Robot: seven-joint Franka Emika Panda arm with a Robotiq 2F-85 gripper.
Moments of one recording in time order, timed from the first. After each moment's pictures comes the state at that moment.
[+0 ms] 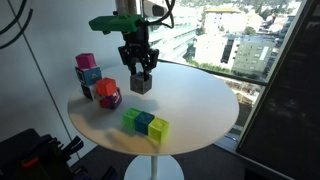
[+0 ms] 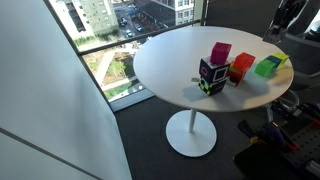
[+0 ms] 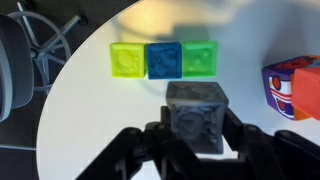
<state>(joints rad) -0.13 -0.18 -0.14 -2.39 -0.10 2.22 -0.26</state>
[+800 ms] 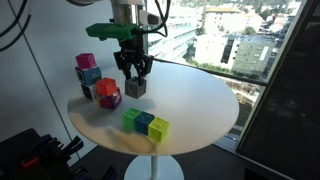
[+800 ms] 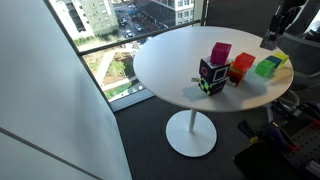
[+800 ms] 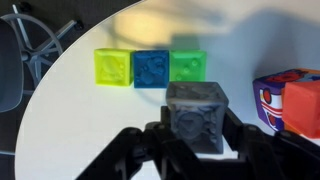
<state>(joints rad) -0.11 -0.16 -0.13 -2.41 -0.10 2.22 -0.26</state>
